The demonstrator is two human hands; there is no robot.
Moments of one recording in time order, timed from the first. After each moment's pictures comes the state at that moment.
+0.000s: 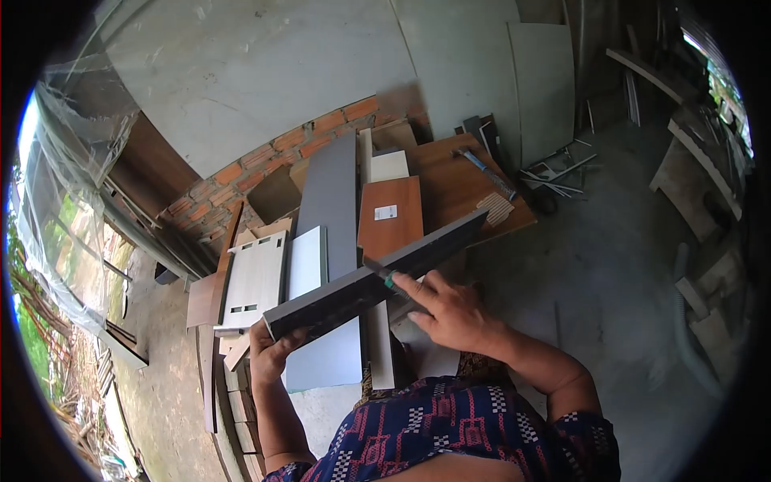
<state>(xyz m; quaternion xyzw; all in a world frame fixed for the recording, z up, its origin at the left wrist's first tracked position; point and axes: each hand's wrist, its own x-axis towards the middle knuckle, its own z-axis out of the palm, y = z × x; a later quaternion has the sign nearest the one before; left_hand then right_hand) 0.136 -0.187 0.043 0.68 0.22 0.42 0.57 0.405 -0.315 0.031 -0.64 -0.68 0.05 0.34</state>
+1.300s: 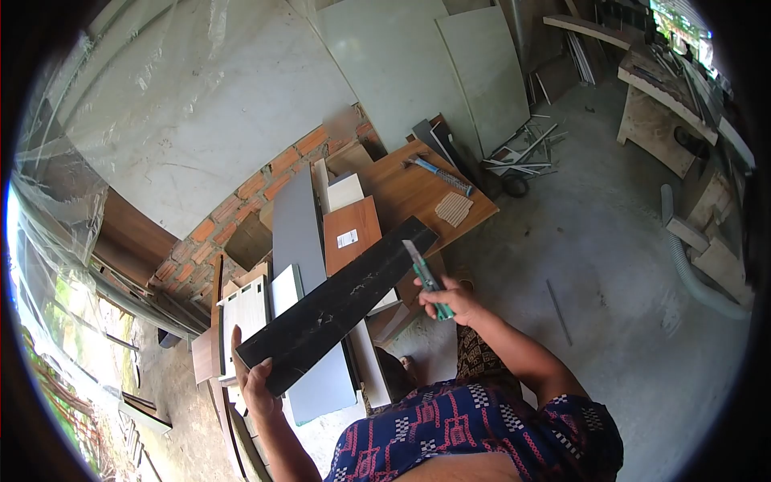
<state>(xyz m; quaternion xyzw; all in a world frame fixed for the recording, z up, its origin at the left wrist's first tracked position) 0.166 -0.208 0.053 0.59 0.25 0.51 0.57 0.487 -0.311 -0.112 -0.36 -0.27 0.56 0.69</state>
